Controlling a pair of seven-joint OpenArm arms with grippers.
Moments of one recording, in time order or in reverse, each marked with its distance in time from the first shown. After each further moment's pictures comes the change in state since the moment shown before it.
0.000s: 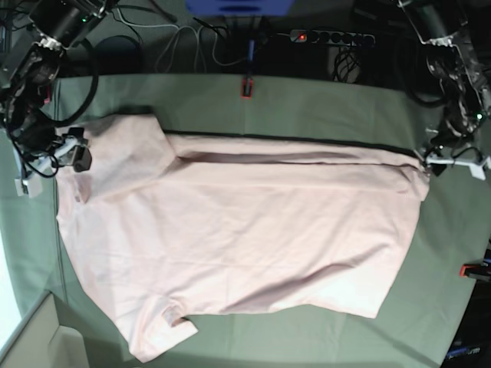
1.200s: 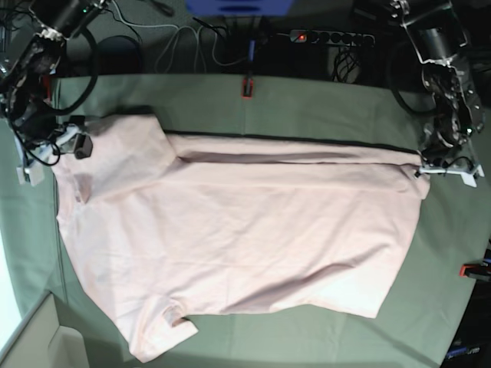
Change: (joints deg) left arm -5.2 -0.9 2.7 -11.9 0.3 0.1 -7.8; right arm -3.0 -0.2 0.1 0.2 0.2 0.0 -0.1
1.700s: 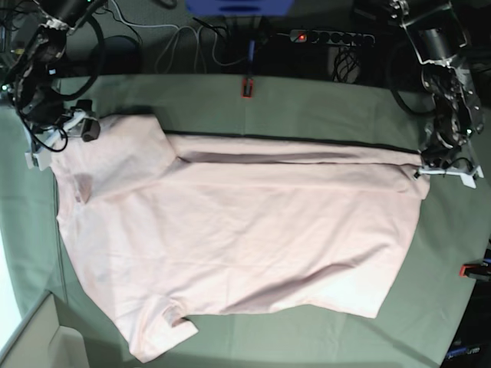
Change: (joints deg) left arm -0.2 0.1 0.0 0.2 0.0 0.0 0.3; right arm -2.0 -0.1 -0.2 -2.8 -0.9 0.0 0.3
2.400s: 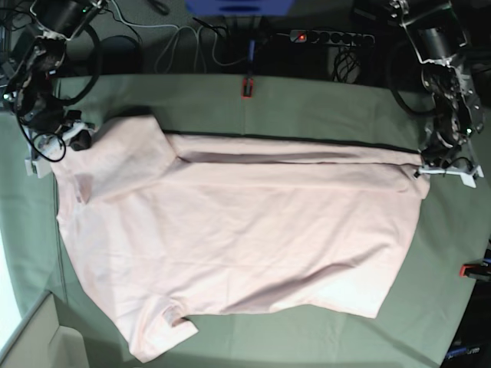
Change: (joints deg) left arm 0.2 0.0 0.0 0.2 0.0 0.0 0.0; right arm 2.4 1.1 -0.3 -6.1 0.2 0.0 5.4
